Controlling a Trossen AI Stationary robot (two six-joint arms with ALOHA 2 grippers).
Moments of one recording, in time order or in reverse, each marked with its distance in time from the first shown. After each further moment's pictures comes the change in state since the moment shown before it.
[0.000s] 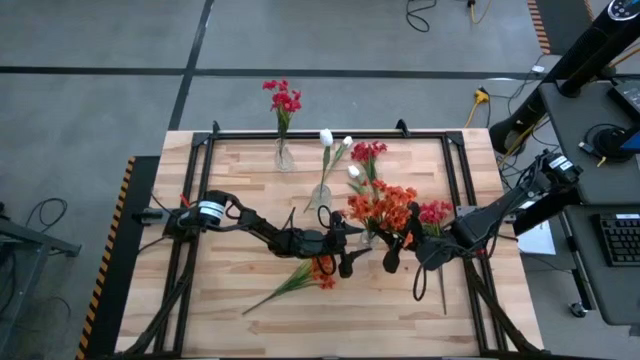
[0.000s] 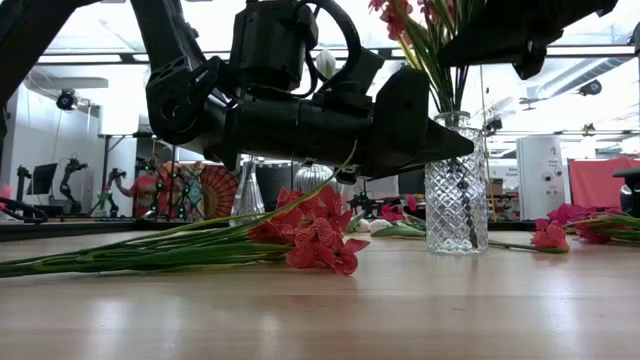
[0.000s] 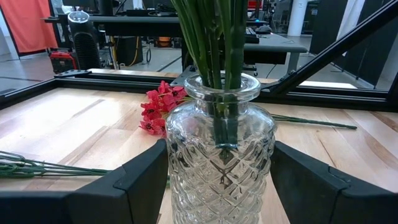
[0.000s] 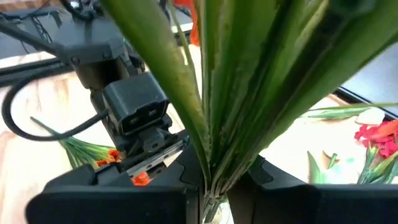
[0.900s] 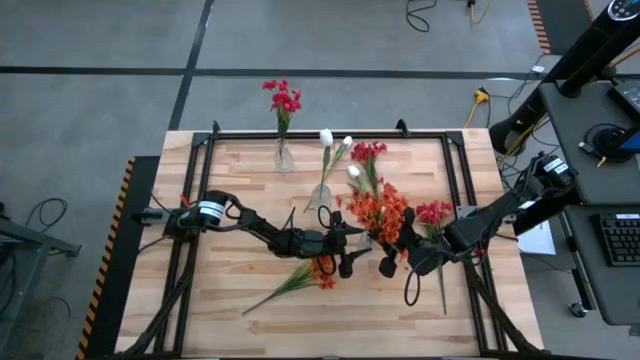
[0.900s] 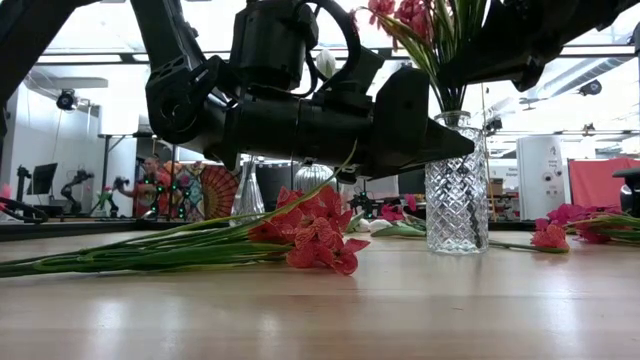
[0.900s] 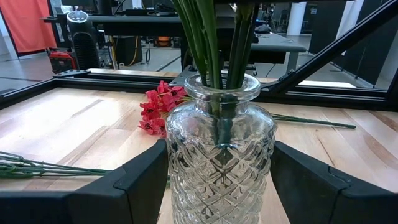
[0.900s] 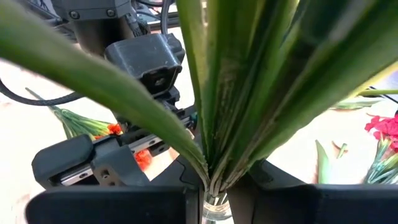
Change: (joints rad) left arm 0.000 0.000 0.000 -0.006 0.001 0.000; right arm 0.000 0.066 -0.002 0.000 -0.041 -0.004
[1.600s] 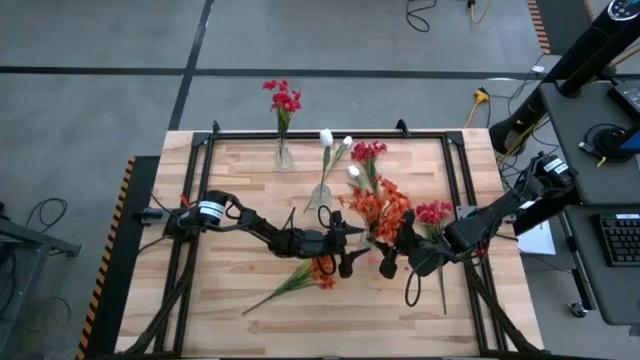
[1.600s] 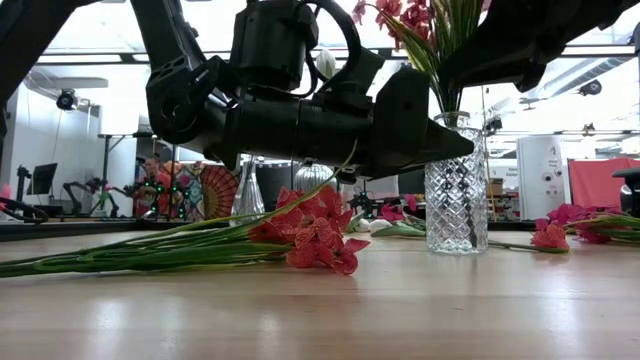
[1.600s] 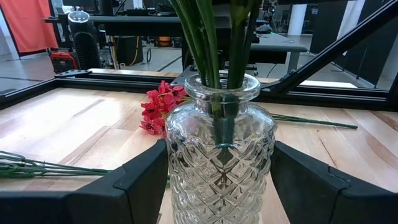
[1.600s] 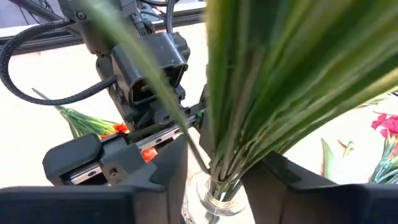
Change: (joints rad) left arm 0.000 0.000 0.000 0.000 -0.002 0.000; right arm 0.000 0.000 0.000 0.001 -0.008 0.014
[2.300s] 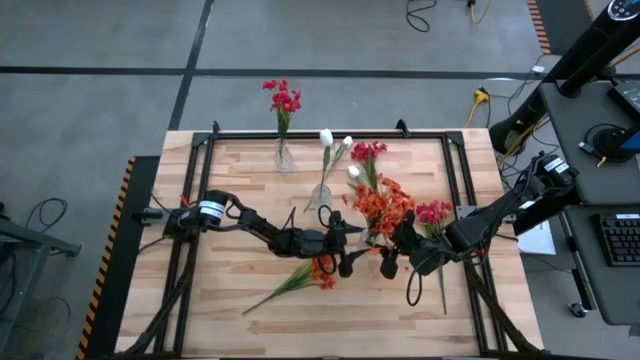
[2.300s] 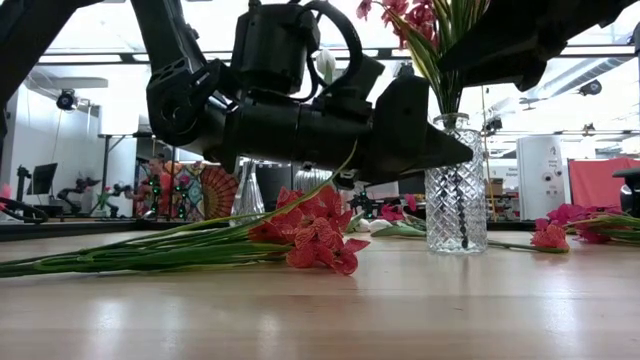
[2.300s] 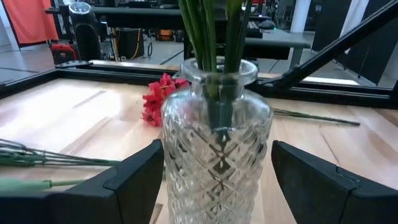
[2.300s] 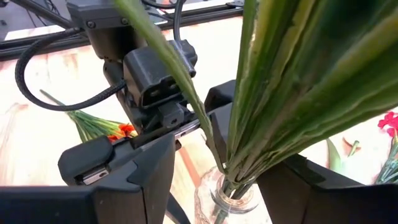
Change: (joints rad) left arm -0.002 -0.001 -0.002 -0.012 -0.002 -0.026; right arm 0.000 -0.012 0.000 -0.001 -0.020 0.006
